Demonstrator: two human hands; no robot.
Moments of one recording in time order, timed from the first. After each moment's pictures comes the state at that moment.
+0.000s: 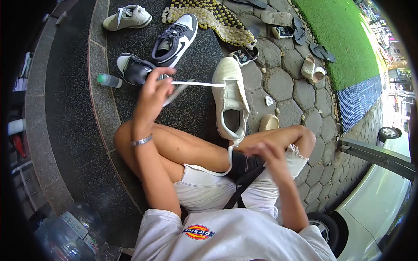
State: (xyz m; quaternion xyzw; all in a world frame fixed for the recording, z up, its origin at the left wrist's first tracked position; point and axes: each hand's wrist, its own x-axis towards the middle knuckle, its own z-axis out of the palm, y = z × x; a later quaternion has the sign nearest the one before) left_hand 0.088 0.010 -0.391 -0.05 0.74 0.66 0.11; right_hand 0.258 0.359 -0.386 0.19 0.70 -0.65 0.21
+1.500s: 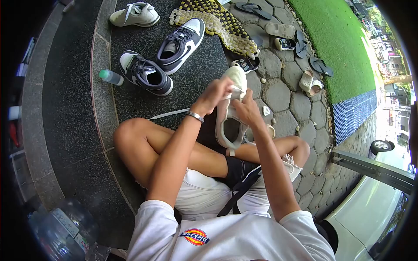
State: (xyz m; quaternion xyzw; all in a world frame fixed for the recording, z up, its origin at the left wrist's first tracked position) left_hand 0.042 0.146 -0.498 0.03 0.60 0.79 0.10; right_hand 0.080 0.311 -0.482 0.13 0.91 -0.36 0.19
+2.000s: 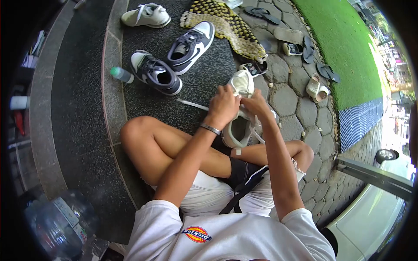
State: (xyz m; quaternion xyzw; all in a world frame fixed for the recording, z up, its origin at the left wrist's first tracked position) left_hand 0.080 0.163 -0.481 0.03 0.93 0.36 0.03; right_hand 0.045 0.323 -0.486 0.16 0.88 -0.38 0.23
